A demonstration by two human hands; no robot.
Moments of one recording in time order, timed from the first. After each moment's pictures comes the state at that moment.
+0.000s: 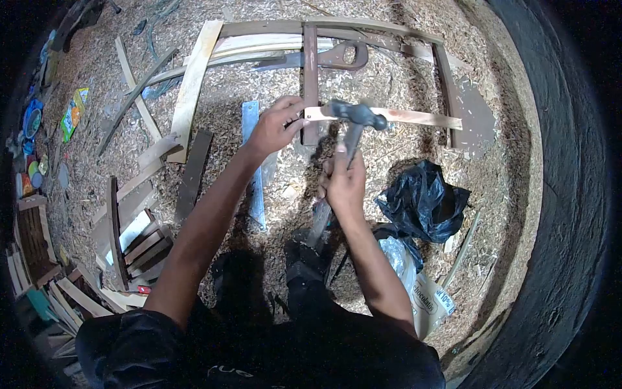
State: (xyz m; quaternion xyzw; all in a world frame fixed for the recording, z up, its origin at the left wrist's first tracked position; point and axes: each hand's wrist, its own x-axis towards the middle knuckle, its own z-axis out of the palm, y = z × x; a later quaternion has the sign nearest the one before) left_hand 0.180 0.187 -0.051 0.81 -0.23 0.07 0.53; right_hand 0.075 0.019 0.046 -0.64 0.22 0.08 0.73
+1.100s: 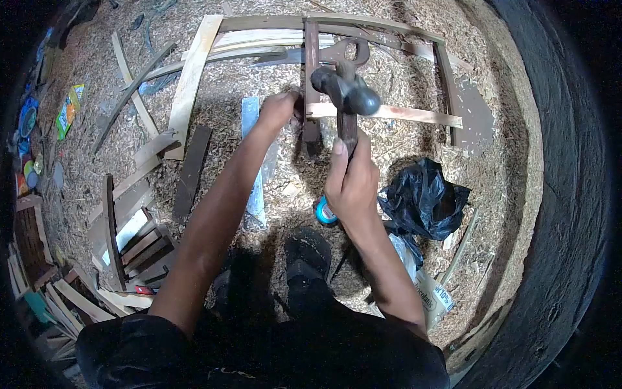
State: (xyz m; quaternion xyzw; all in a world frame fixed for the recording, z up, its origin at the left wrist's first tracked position) left_hand 0.213 0.168 -0.058 0.68 0.13 -0.18 0.69; right_hand 0.074 0.023 0.097 -0.90 0.00 -0.07 0.43
